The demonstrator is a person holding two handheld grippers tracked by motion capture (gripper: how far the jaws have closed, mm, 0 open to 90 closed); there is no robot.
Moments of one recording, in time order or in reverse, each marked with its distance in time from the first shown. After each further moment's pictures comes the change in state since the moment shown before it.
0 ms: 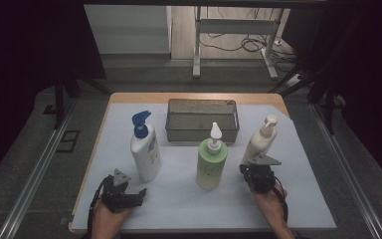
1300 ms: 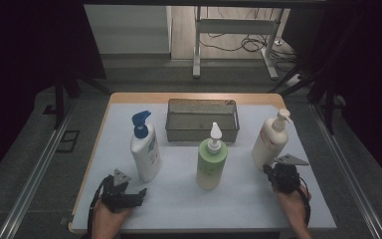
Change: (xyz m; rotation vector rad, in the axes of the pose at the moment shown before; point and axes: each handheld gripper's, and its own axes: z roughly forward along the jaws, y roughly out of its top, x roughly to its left) left arm 0.000 0.000 0.000 0.001 0.000 0.000; right arm -0.061 -0.022 -0.022 0.024 -0.081 0.076
